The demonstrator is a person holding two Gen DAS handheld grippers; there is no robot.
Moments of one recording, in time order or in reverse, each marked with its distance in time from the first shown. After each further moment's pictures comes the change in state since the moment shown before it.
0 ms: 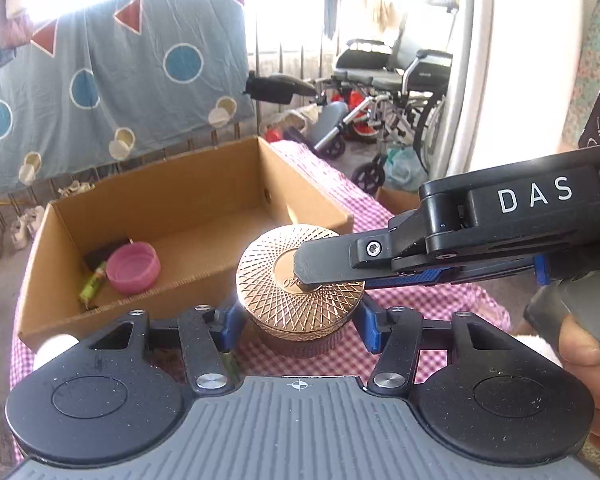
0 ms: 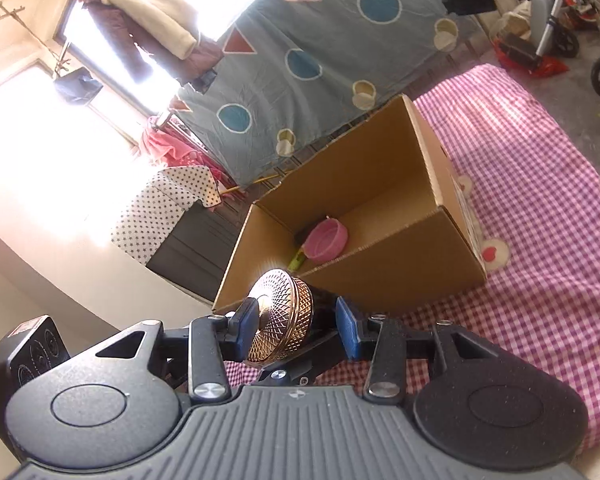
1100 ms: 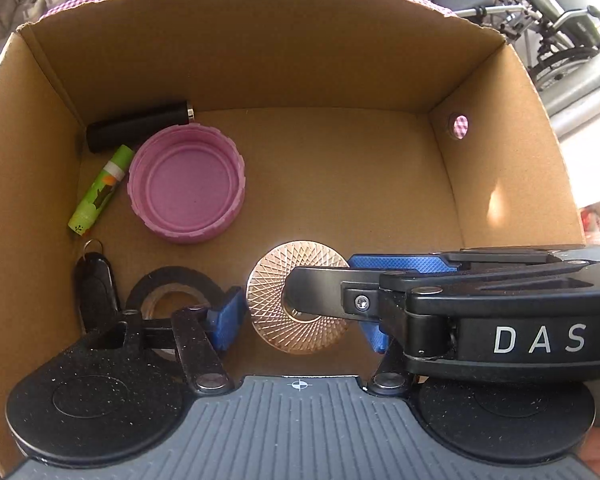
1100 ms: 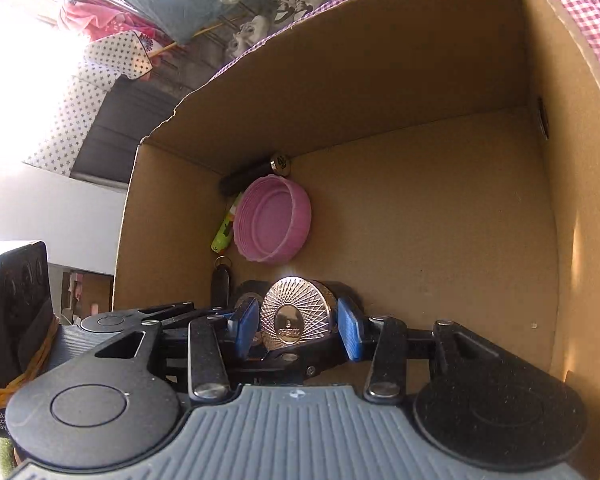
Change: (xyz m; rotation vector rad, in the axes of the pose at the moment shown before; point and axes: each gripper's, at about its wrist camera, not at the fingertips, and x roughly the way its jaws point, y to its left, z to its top) left arm 0.186 0.146 0.037 -0.420 0.634 -0.007; right arm 0.240 -0.044 0.097 0.059 0.550 -0.148
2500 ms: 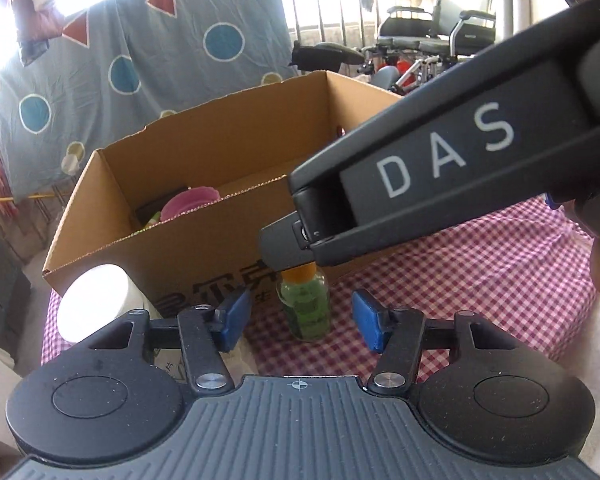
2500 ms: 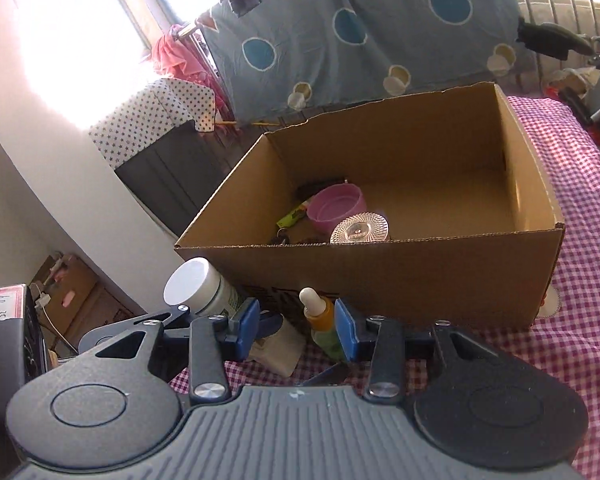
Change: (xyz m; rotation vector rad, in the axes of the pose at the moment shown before) left arm -0.035 -0.074 -0.193 0.406 -0.594 0.184; right arm -0.069 0.049 -0.191 -0.352 -0.435 -0.074
